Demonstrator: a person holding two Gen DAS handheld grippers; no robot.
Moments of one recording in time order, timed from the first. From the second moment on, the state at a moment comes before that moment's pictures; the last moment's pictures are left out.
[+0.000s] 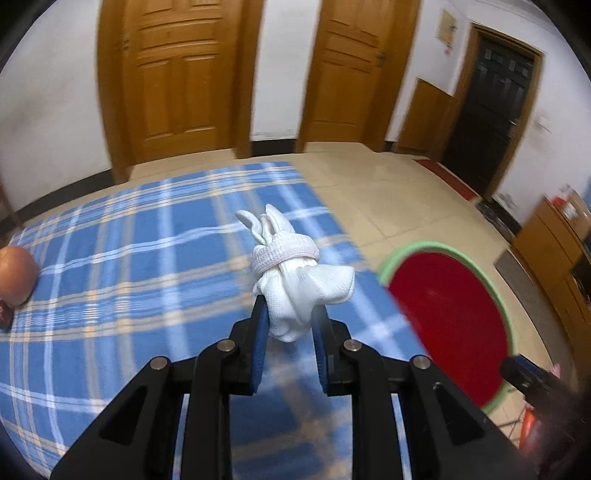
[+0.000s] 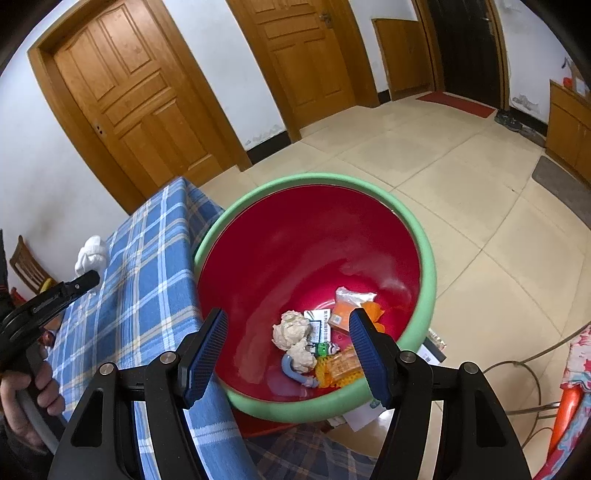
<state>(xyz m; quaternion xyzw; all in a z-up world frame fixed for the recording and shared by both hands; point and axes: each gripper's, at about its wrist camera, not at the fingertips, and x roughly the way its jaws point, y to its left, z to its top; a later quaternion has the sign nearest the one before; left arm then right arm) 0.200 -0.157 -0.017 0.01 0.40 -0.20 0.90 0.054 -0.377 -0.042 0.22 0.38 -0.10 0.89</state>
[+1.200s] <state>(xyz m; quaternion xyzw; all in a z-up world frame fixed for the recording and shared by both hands) 0.139 -0.244 -0.017 0.05 0.41 -0.27 0.87 0.024 -0.397 -0.039 0.22 0.37 -0.13 0.89</state>
